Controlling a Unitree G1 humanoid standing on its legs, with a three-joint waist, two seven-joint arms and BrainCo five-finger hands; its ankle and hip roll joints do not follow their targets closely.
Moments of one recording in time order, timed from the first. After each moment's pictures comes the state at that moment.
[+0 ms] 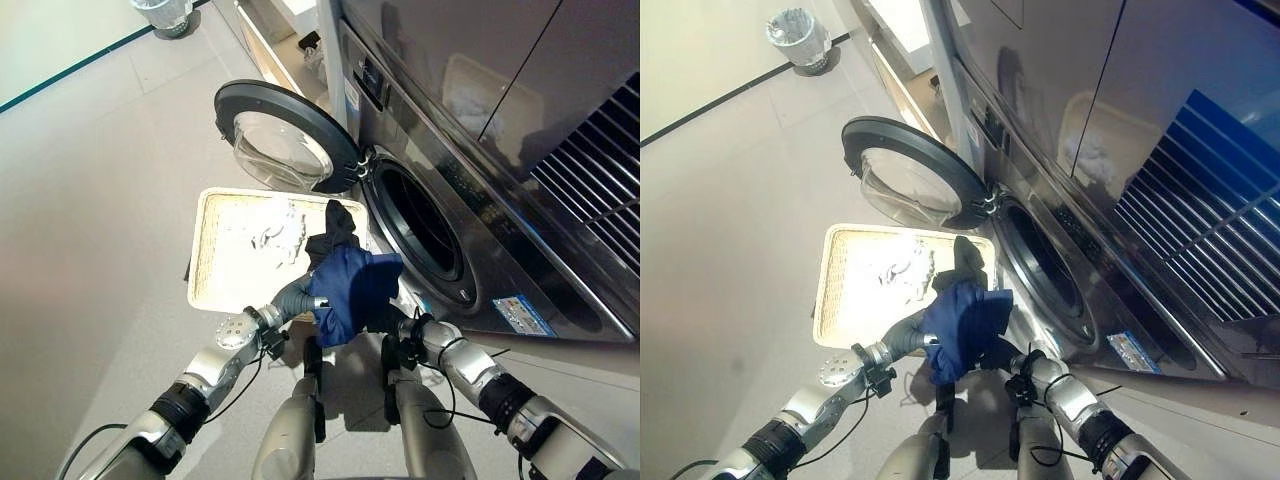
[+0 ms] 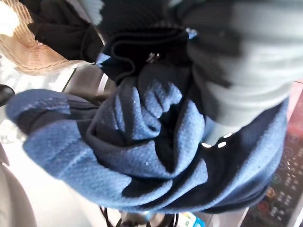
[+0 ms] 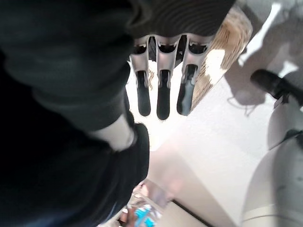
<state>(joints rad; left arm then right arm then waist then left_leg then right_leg) -0.35 0.48 -0.54 0.34 -0.60 -0.13 -0.39 -0.43 -0.39 0.63 0.51 0.48 0.02 0.31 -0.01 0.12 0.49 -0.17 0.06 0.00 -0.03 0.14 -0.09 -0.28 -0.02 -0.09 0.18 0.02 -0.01</state>
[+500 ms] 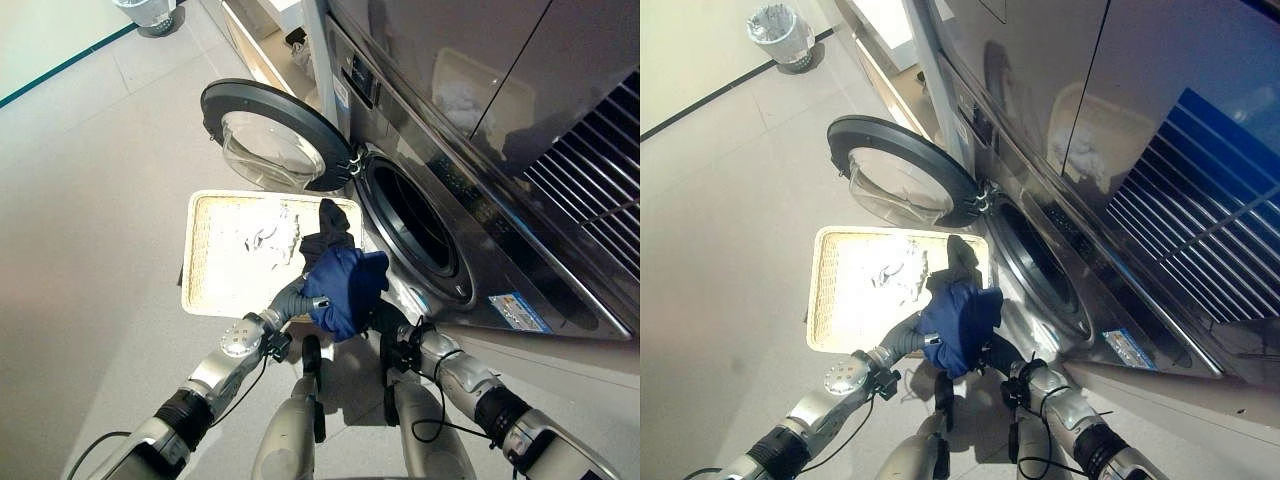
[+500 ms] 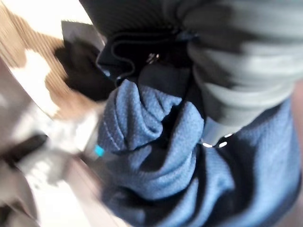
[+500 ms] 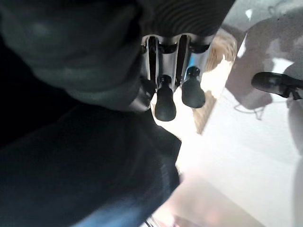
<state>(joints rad) -0.33 0.45 -0.55 0.42 -0.39 -0.11 -0.13 -0.37 -0.35 0.58 0.53 0.64 -0.03 0.13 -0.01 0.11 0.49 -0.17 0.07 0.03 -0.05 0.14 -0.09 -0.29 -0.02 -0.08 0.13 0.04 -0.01</state>
